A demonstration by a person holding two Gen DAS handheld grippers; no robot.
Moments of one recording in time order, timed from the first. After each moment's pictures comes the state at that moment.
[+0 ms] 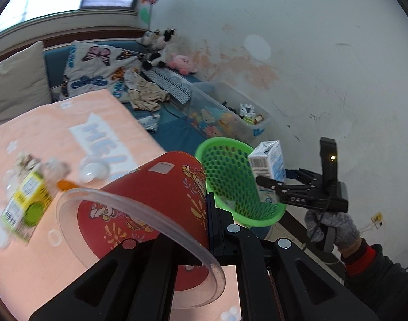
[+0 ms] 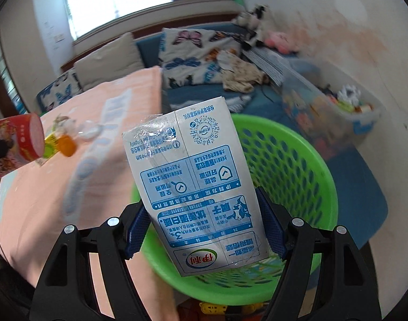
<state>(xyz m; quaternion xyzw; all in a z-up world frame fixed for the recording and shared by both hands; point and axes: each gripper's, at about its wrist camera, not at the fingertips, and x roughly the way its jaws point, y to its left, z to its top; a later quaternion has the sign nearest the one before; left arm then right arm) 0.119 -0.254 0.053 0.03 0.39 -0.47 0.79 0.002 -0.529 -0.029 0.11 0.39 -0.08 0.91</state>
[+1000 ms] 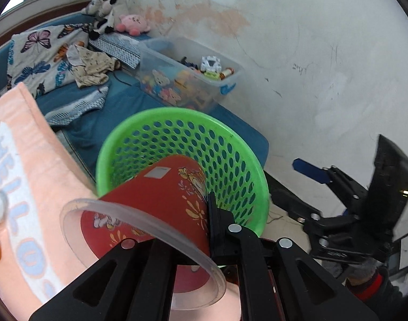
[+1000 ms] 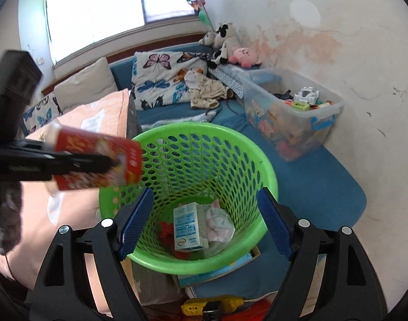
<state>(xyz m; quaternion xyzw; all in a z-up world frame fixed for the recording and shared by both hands) 0.101 -0.442 0.002 0.11 0.46 -0.53 0.70 -0.071 -0.559 -0.013 0.12 0.33 -0.16 0.92</state>
